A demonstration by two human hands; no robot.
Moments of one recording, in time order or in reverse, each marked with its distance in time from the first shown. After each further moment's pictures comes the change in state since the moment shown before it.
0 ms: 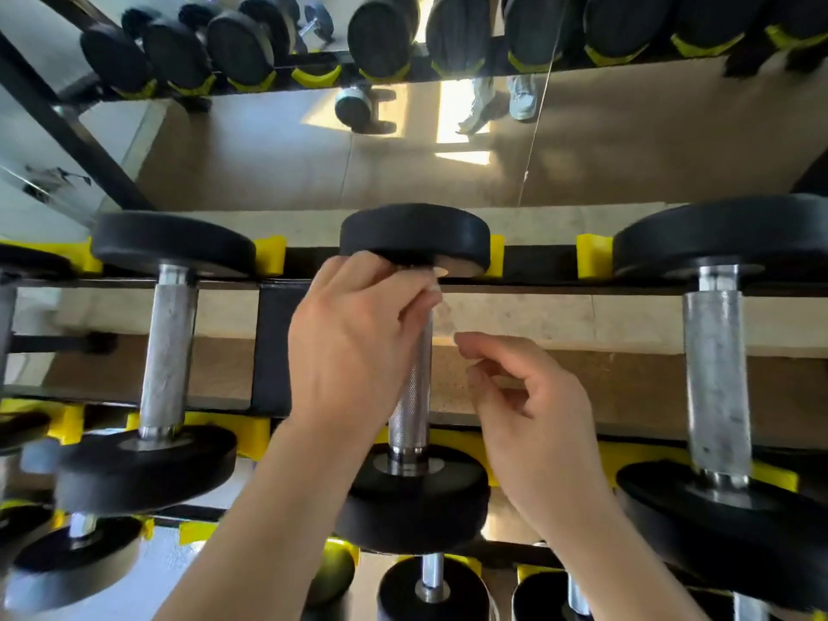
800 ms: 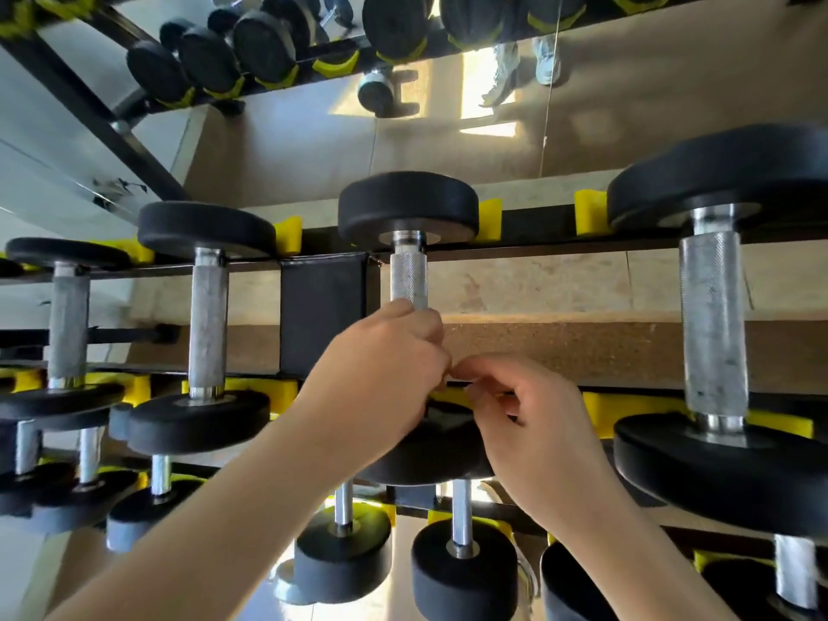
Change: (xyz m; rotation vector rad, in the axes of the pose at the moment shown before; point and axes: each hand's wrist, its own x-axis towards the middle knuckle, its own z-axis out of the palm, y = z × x) left_hand -0.027 0.012 -0.021 0.328 -0.699 0.464; right_hand -0.032 0.011 -0.014 -0.050 -0.160 -0.034
